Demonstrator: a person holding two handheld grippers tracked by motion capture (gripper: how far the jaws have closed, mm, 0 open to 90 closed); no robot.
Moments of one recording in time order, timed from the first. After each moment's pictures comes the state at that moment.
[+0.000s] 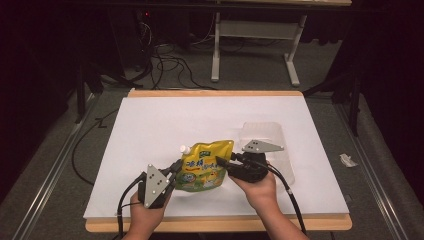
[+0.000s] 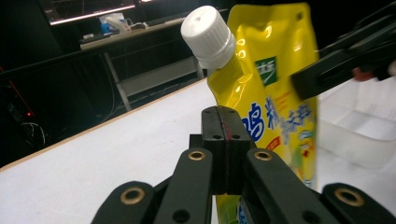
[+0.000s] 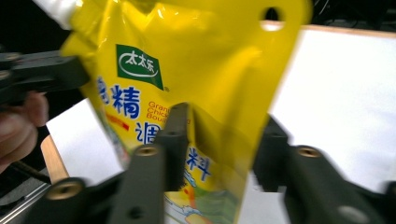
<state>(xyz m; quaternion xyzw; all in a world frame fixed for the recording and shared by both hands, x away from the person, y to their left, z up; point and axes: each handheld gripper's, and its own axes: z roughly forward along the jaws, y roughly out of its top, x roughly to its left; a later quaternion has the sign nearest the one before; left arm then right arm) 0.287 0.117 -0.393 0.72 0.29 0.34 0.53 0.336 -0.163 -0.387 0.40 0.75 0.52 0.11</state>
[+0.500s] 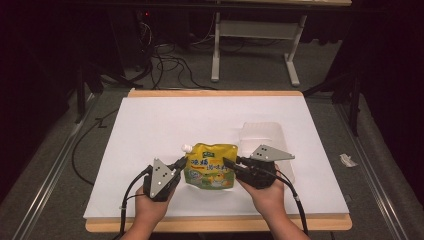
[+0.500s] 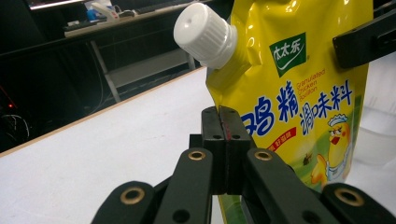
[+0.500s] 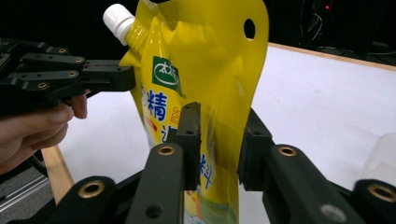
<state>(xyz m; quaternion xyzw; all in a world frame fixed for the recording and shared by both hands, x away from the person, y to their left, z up) 0.302 0.109 -0.401 0.74 0.29 0.31 0.52 0.316 -0.176 -0.379 0.36 0.75 0.54 0.15</state>
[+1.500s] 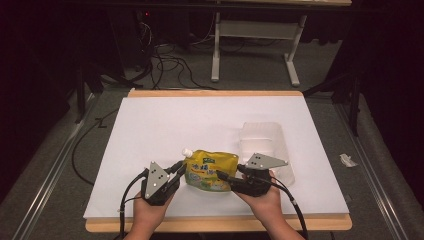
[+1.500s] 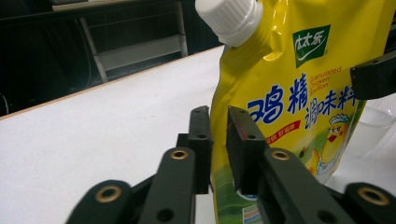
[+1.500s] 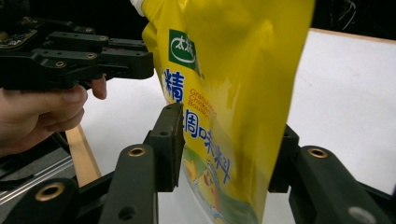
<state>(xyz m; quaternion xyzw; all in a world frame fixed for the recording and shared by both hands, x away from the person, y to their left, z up) 0.297 0.119 -0.411 0.74 0.32 0.28 0.52 0.309 -0.169 -0.401 0.34 0.76 0.54 0.11</state>
